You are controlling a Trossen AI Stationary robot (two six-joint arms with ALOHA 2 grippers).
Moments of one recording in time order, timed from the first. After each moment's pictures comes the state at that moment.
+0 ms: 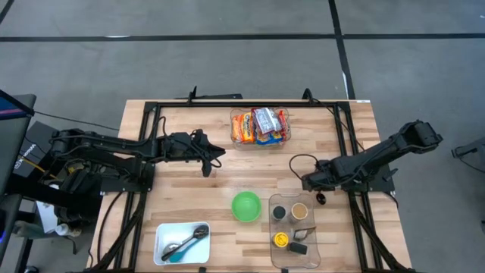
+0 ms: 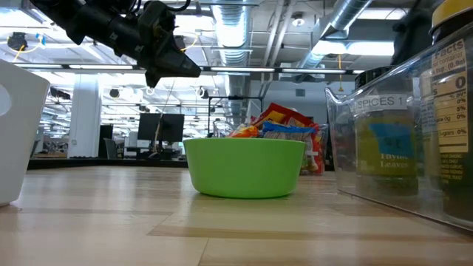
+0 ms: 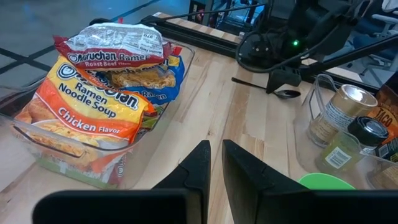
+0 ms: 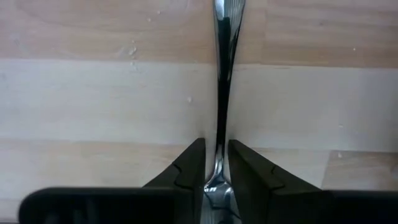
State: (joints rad) left arm 0.08 1.13 0.54 0.24 -0.15 -0.24; right arm 0.29 1.25 0.49 -0.77 0.02 1.83
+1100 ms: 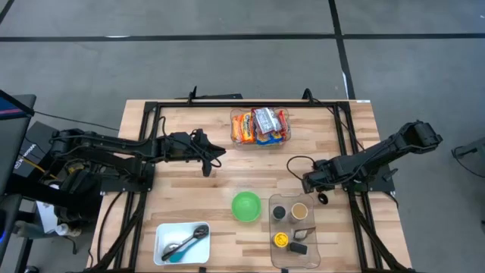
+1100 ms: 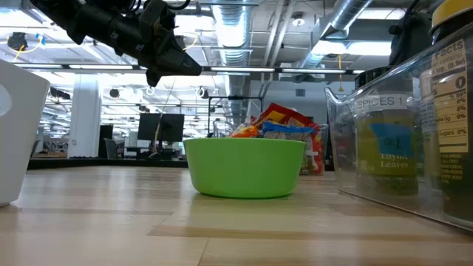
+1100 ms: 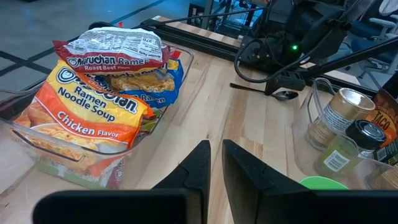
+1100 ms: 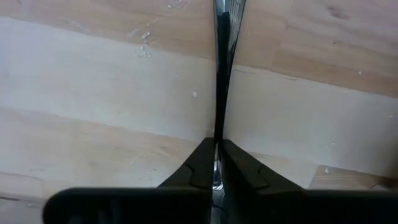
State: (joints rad) left arm 0.08 1.13 0.54 0.26 -0.15 -0.24; right arm 0.27 1.26 0.49 -0.78 0.00 1.63
